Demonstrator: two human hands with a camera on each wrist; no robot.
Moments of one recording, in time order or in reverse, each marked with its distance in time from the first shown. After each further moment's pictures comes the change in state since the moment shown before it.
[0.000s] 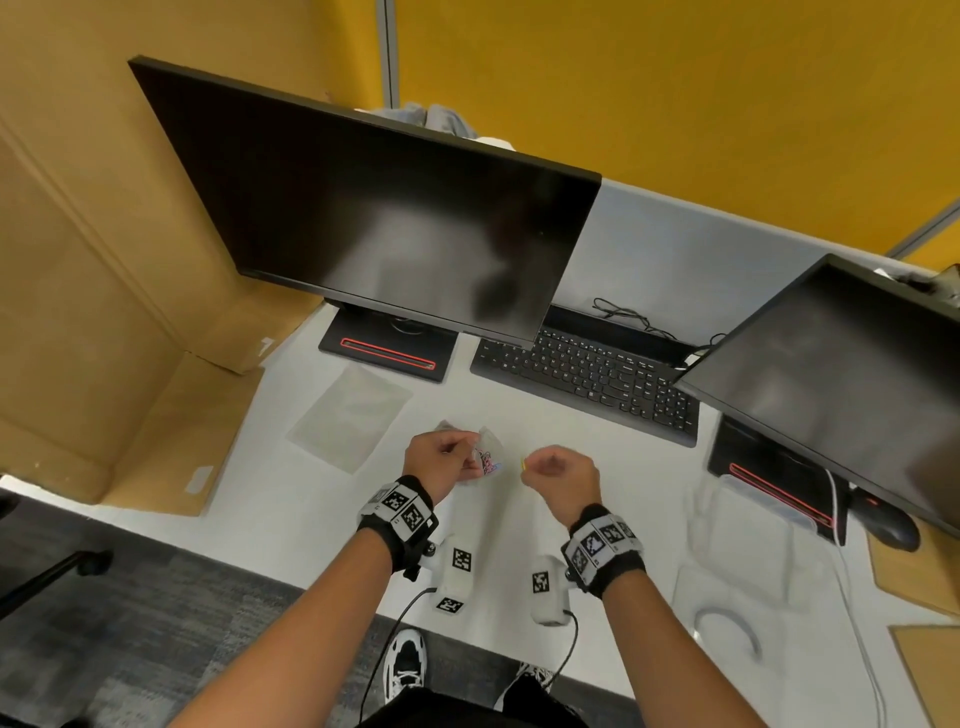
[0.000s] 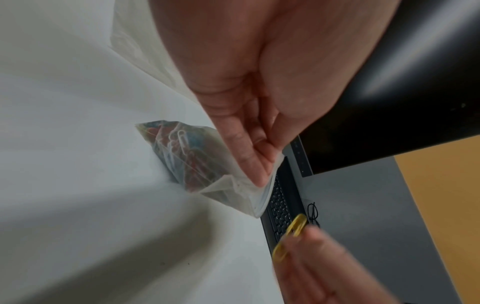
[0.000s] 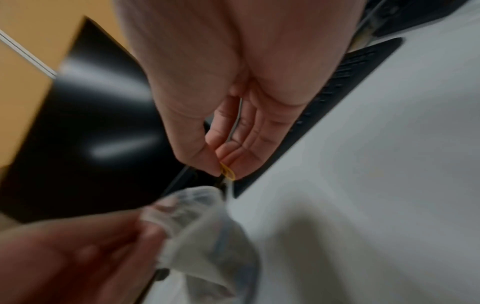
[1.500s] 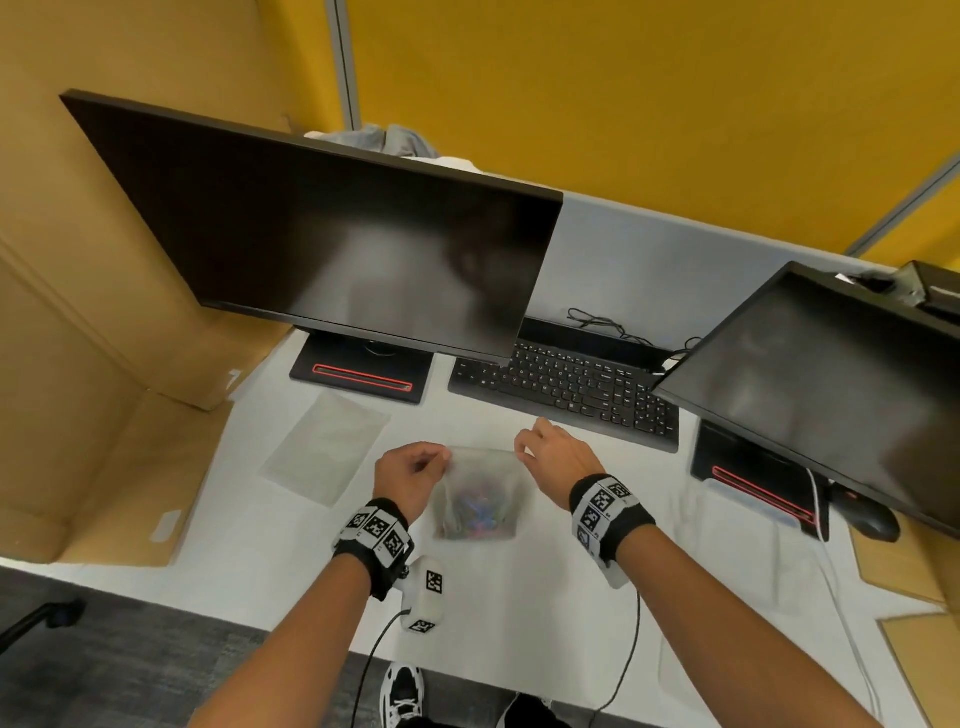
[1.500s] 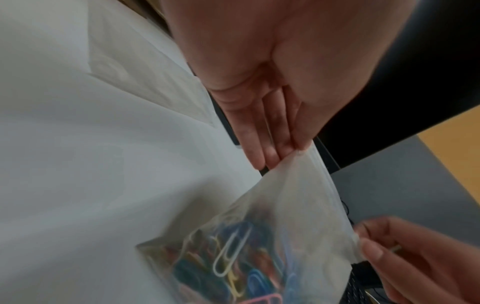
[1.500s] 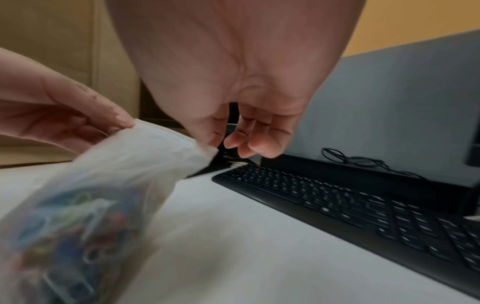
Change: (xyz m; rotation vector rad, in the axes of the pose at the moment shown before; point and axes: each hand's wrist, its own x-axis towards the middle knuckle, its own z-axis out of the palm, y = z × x) left_hand 0.023 -0.004 -0.018 0.289 0.015 0.234; right_hand 0.052 -0.022 -0.028 -1.030 -0.168 -0.483
